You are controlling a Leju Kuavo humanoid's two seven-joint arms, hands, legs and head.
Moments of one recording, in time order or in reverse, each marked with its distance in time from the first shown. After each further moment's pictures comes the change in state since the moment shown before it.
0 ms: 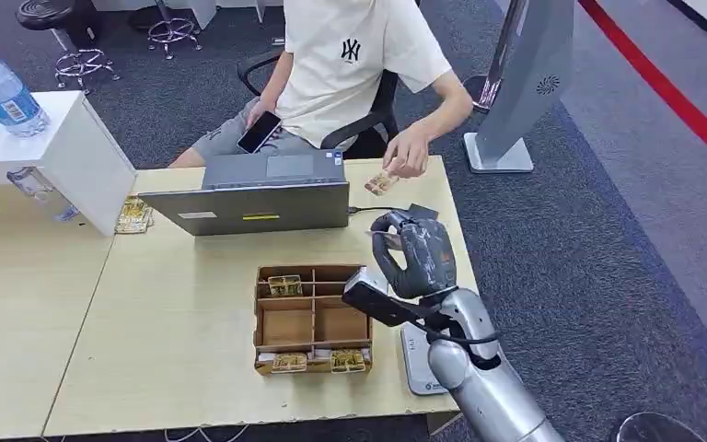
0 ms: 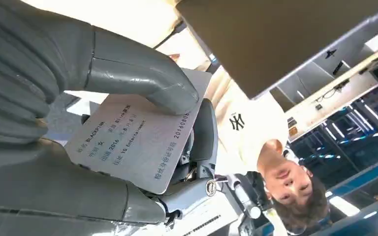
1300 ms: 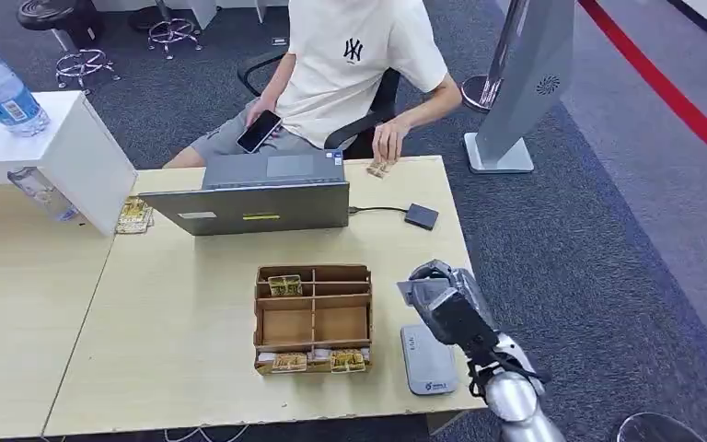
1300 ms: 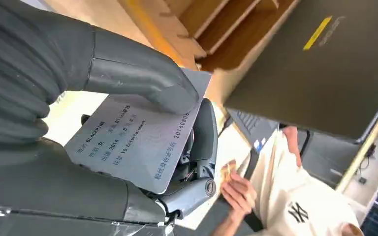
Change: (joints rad) left arm 0.002 0.023 0.084 0.000 0.073 0.006 -0.040; right arm 0.266 -0.013 -0.273 -0.141 -0.489 0.409 -0.107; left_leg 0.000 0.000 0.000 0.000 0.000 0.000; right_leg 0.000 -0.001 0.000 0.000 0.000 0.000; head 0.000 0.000
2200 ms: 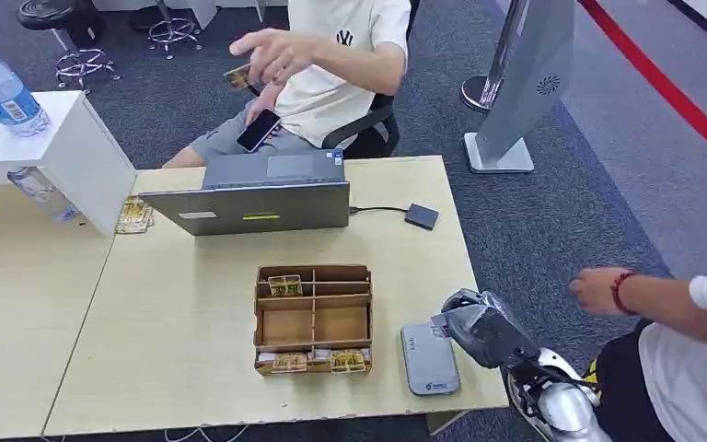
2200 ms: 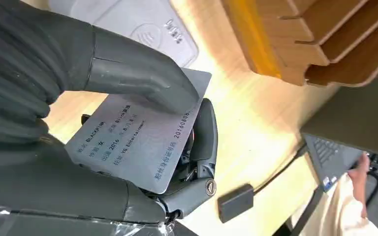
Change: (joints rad) left arm -0.001 -0.002 0.041 0.000 0.014 0.015 0.002; right arm 0.055 -0.154 -0.111 -0.003 0.013 0.241 0.031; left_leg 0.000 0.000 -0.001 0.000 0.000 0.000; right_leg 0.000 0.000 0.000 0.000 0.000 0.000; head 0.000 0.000
